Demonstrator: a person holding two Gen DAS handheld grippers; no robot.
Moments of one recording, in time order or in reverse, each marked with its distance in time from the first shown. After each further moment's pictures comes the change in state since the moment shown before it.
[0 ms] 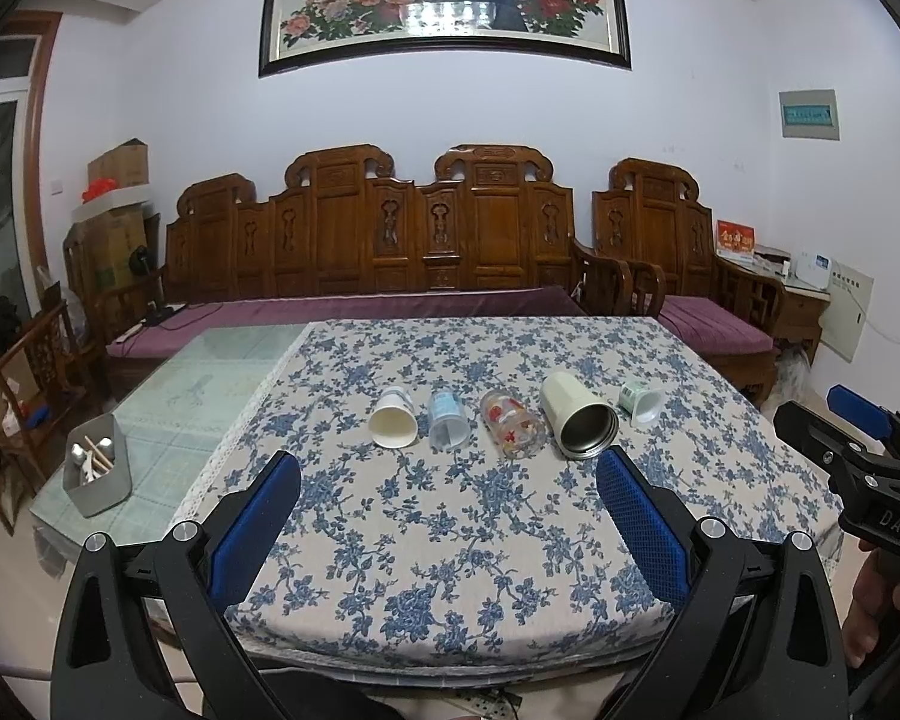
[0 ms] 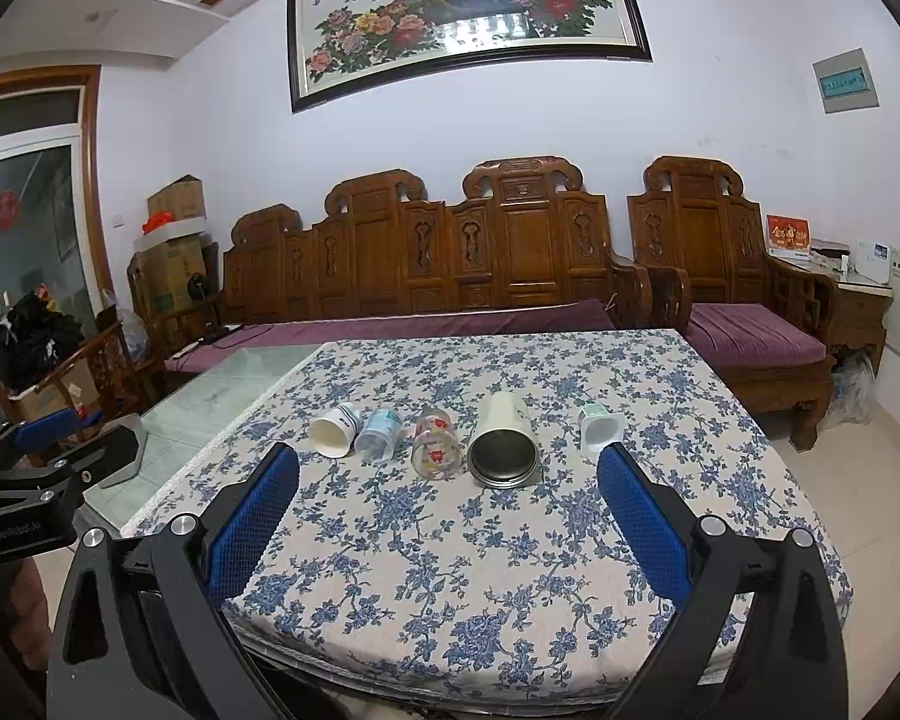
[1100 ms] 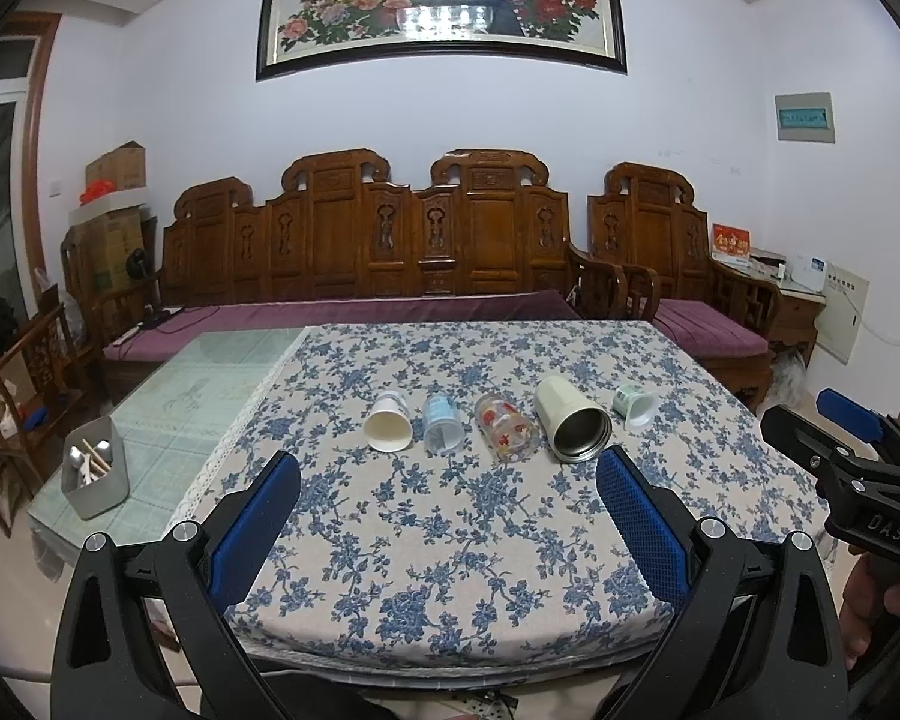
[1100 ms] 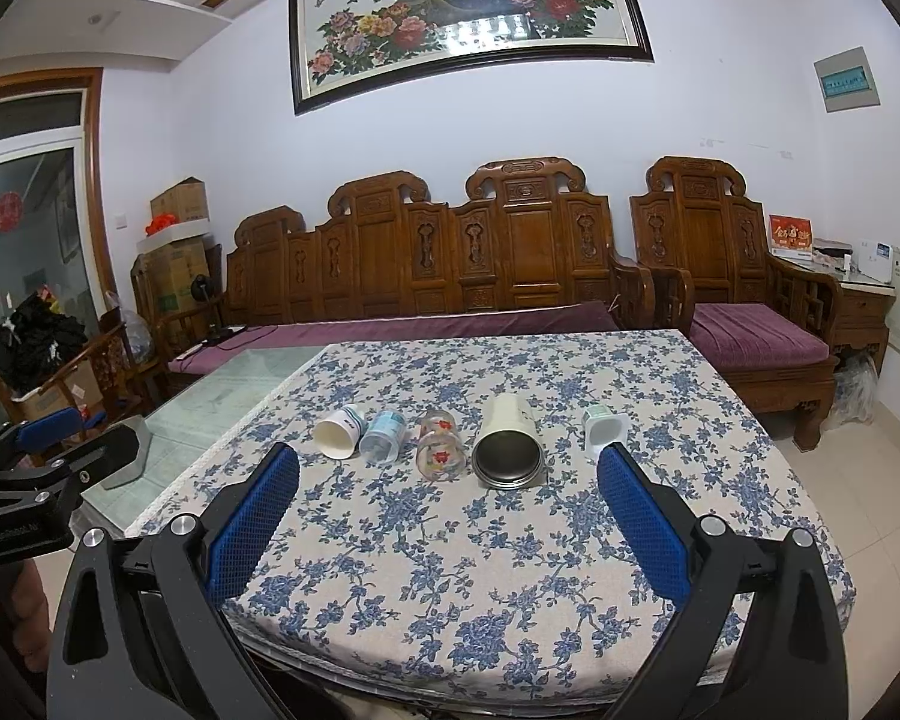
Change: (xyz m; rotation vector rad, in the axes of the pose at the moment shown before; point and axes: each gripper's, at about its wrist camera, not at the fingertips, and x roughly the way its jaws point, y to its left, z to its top) left arm 0.001 -0.007 0.002 0.000 -0.005 -0.004; right arm 0.001 0.002 -0.002 0.000 -0.002 0.001
